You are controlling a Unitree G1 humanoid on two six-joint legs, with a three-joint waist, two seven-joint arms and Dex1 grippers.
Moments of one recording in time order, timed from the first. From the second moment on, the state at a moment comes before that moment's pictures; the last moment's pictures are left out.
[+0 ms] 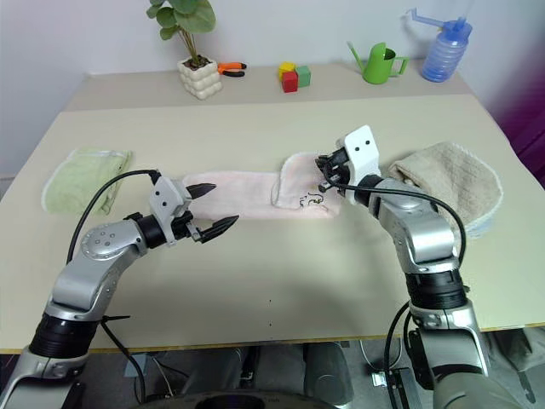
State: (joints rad) left arm -0.21 0.53 -0.04 -0.27 -0.28 0.36 -0.71; right arm -0.54 -0.46 0.04 -0.04 0.28 0.61 0.49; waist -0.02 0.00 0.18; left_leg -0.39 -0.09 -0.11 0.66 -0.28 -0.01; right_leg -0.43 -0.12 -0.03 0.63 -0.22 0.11
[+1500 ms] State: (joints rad) left arm -0.23 0.15 0.53 -0.23 -1.05 1.05 0.13; right arm -0.45 -0.50 0.28 -0.18 0.07 0.22 0.81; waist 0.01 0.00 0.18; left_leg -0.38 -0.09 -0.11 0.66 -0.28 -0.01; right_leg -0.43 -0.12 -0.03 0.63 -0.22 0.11
